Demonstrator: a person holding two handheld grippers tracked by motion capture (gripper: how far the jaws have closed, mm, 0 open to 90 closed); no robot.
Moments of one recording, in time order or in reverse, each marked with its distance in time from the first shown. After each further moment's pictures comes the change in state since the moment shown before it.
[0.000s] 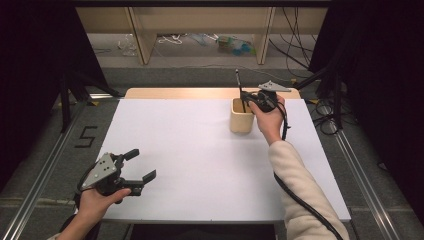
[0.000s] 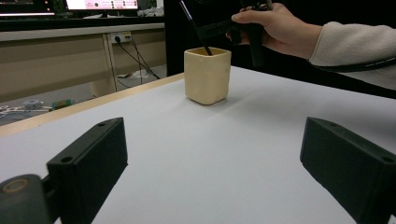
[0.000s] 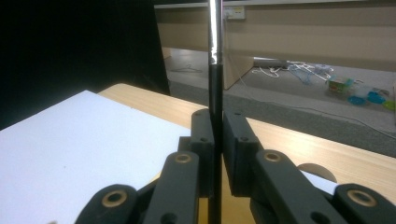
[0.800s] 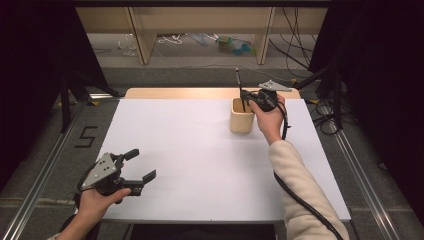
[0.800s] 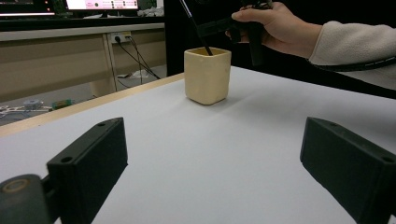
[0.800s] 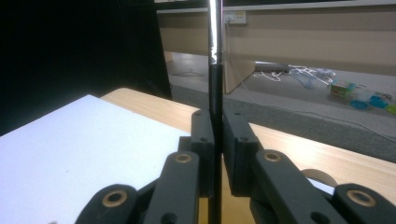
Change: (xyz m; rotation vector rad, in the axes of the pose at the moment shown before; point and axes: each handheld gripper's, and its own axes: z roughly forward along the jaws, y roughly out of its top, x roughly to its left) left arm 0.000 0.000 0.000 -0.001 -0.001 -0.001; right arm 0.000 0.002 -0.001 -0.010 0.005 -0.001
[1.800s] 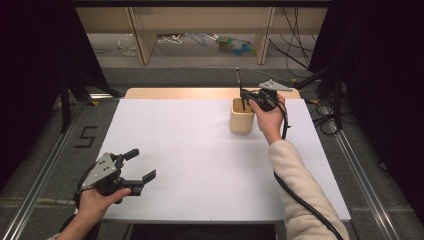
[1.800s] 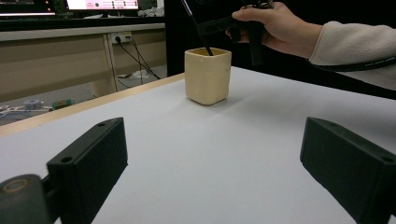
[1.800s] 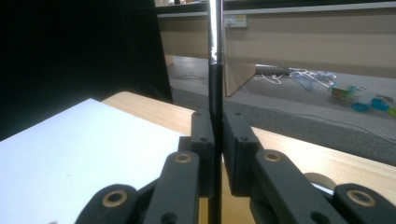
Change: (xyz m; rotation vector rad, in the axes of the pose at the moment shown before) left arm 0.000 0.000 0.000 -0.002 0.001 -0.007; right arm 0.000 0.001 0.000 -0.018 0.007 0.008
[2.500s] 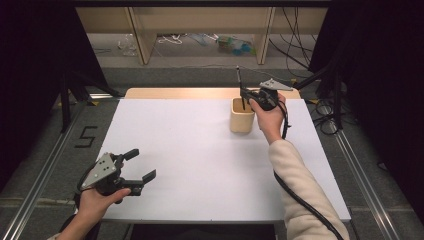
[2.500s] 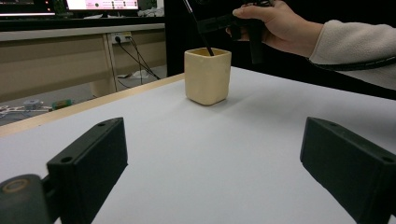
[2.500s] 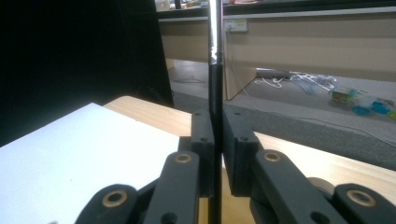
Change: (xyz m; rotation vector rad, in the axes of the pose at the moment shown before) left arm 0.000 0.000 0.000 -0.001 -0.001 -0.001; right arm 0.001 0.003 -0.002 -0.013 0.004 0.001
